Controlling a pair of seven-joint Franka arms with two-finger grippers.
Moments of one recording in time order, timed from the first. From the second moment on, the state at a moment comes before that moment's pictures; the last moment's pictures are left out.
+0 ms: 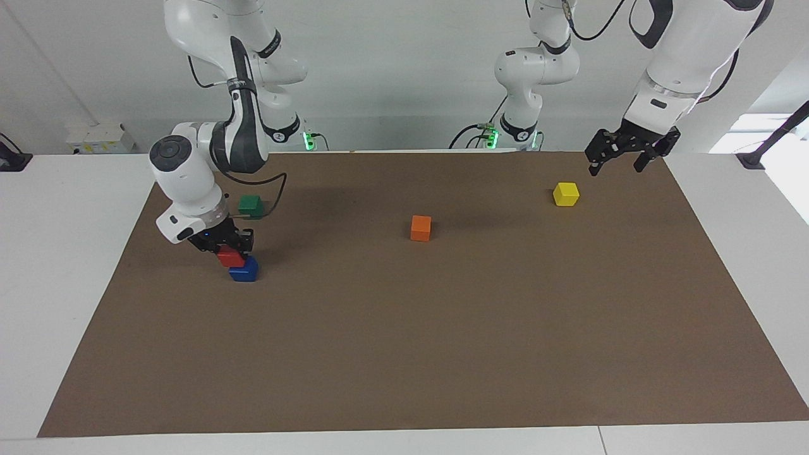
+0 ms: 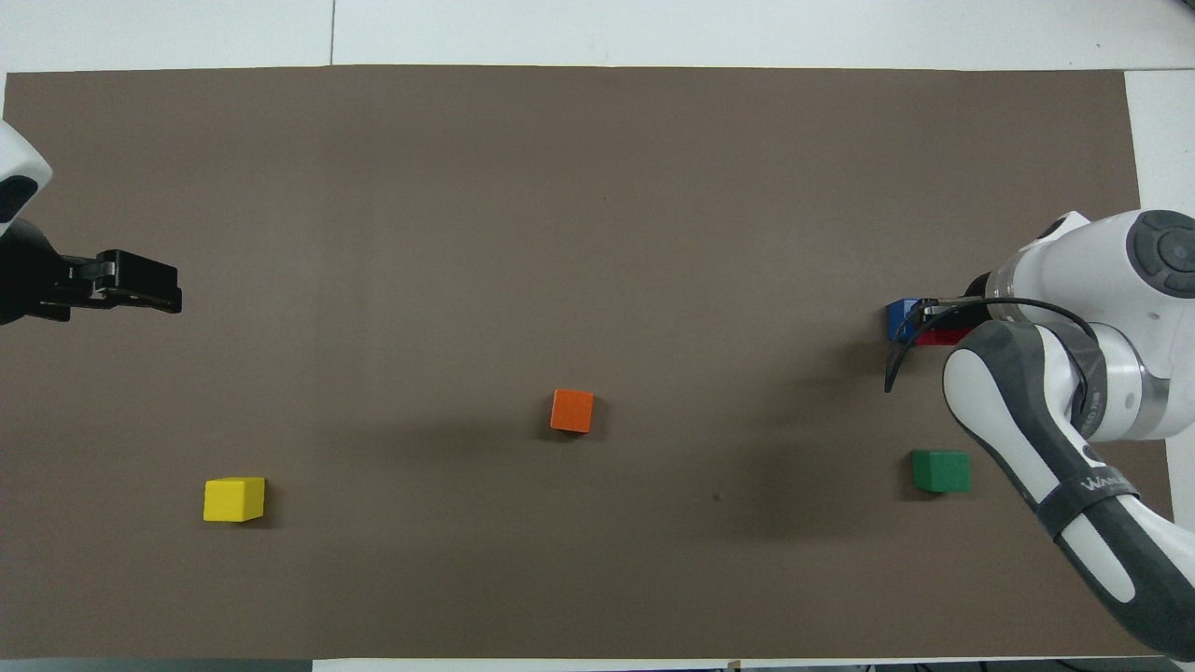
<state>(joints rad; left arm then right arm) 0.02 -0.04 -0.12 -1.63 0.01 1.57 -0.10 0.04 0.12 -0.07 -2.14 -0.03 2.26 0.02</state>
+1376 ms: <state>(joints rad) 0.02 -0.04 -0.11 -1.63 0.01 1.57 -0.10 0.04 0.09 -0.07 -2.00 0.03 2.12 -0.05</state>
